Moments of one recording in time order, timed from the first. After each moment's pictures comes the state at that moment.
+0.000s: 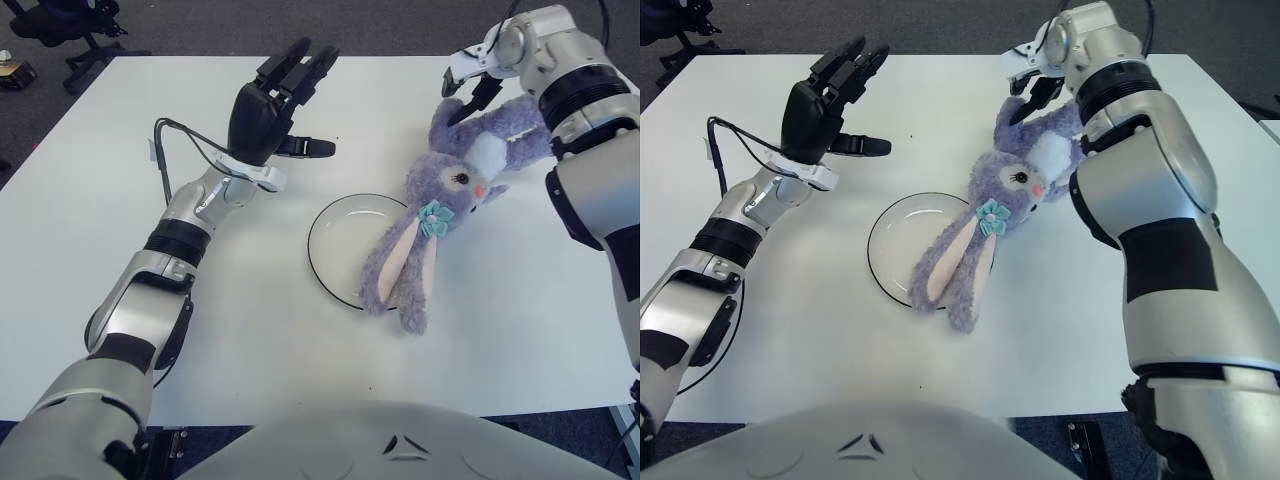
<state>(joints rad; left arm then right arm) -0.70 0.40 -0.28 0.60 0.79 -0.78 0.70 -1.52 -0.46 0.64 1.33 -0.79 -0.26 0.71</state>
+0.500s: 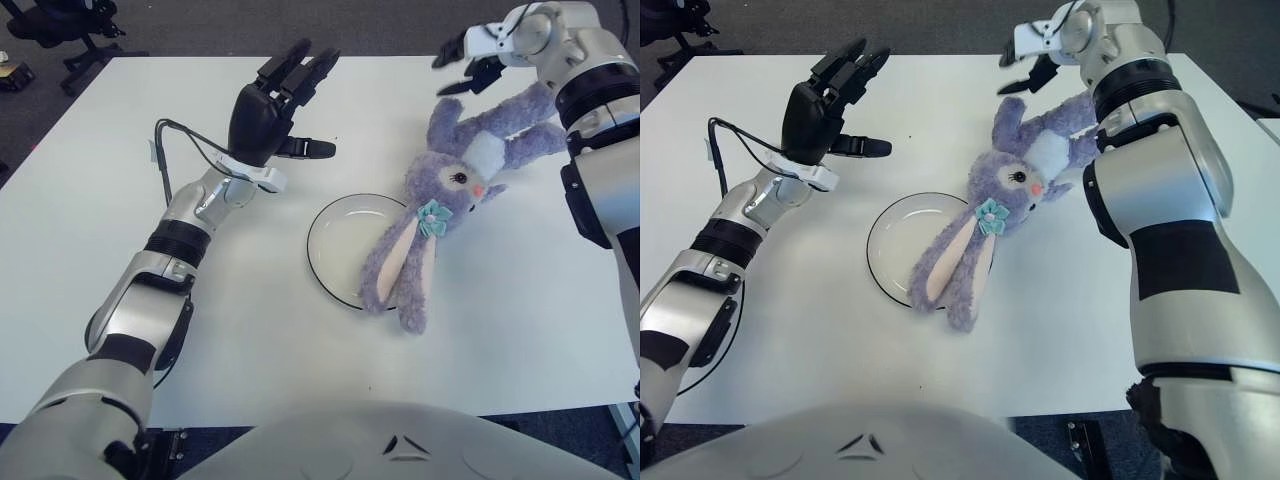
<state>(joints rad) -0.70 0.40 -0.28 0.60 0.79 -0.78 0.70 -1.49 -0.50 0.42 1.31 -0.61 -0.25 0.42</state>
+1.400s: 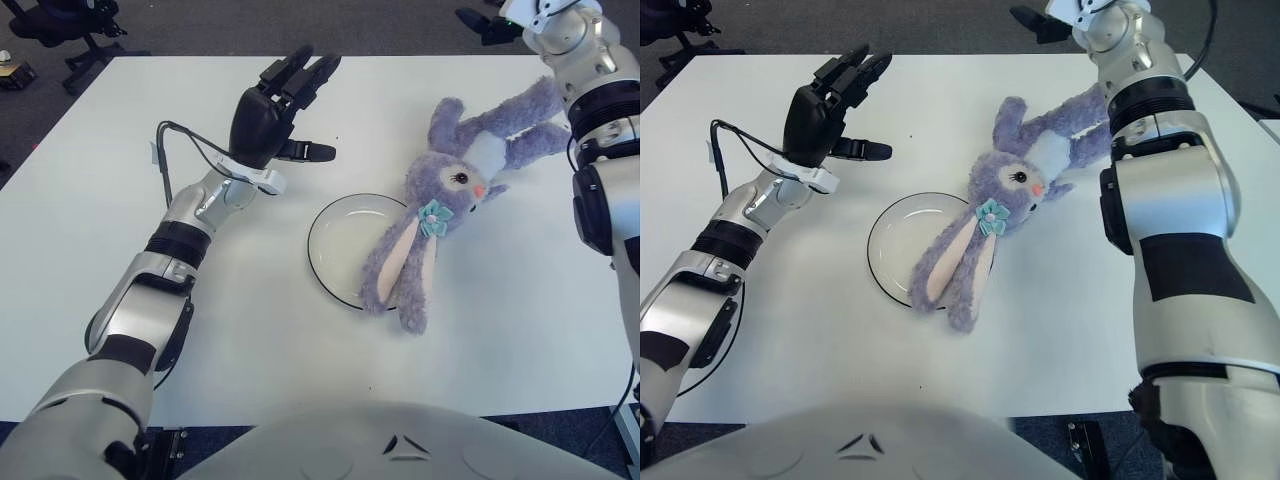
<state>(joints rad) -0.69 0.40 -0.28 0.61 0.79 -0.80 0.68 -1.38 -0.63 0.29 1.20 -0.52 -0.46 0.07</state>
